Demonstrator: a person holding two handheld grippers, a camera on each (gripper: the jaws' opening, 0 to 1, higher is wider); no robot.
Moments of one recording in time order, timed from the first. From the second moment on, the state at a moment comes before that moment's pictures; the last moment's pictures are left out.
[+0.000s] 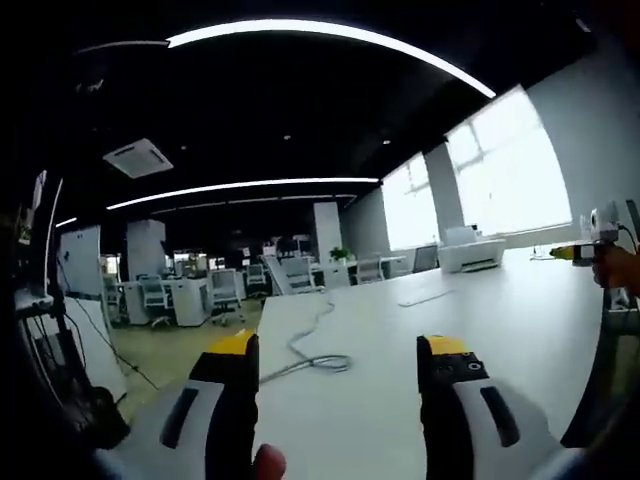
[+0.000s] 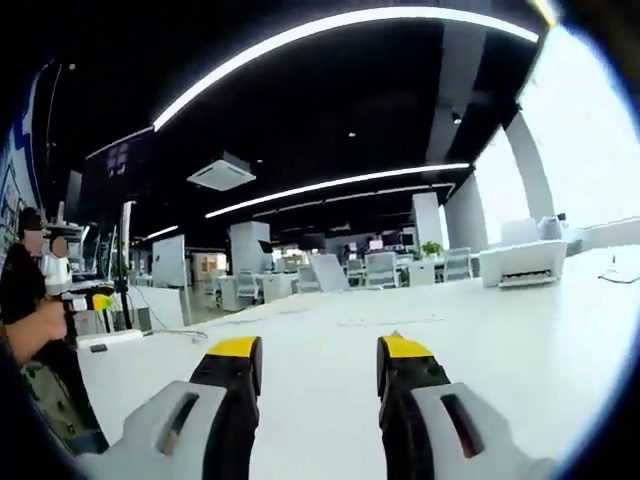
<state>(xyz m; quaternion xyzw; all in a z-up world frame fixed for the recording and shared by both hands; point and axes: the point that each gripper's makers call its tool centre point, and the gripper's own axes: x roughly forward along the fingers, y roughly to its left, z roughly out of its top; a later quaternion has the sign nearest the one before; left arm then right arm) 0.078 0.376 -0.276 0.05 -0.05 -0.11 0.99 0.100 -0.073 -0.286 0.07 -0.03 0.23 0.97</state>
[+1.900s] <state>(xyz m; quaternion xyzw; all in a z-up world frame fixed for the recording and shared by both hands) 0.079 0.370 -0.258 0.03 -0.06 -0.10 0.99 0.116 -0.077 -0.284 0.09 -0.04 0.23 0.97</state>
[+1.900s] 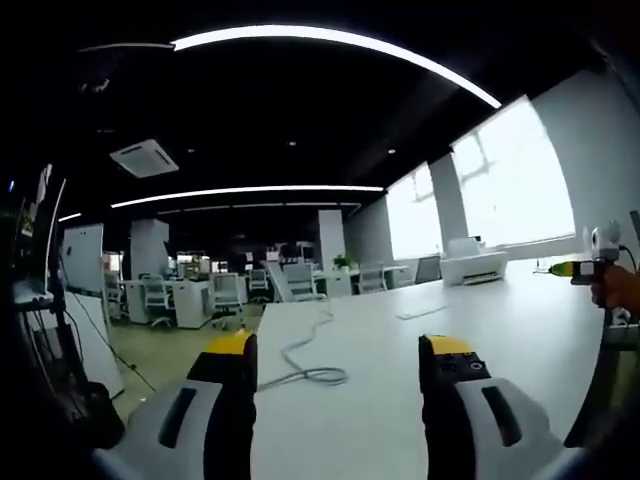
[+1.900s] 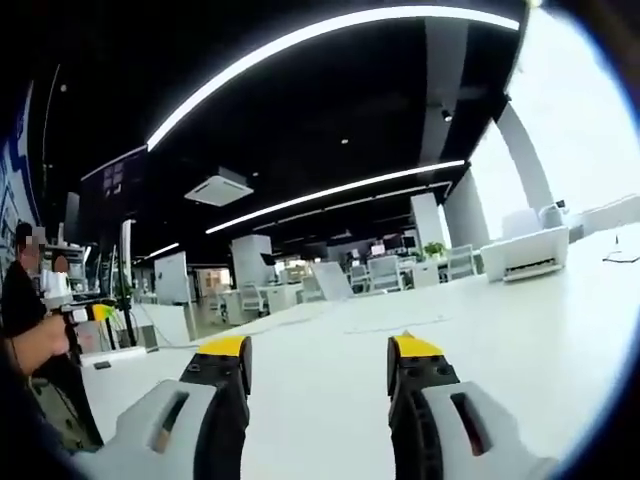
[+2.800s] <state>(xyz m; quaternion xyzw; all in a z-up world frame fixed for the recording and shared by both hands) 0.050 0.409 -0.267 -0.02 -0.08 -0.08 0.99 0.114 -0.044 -0.285 0.08 -0.03 0.25 0.96</state>
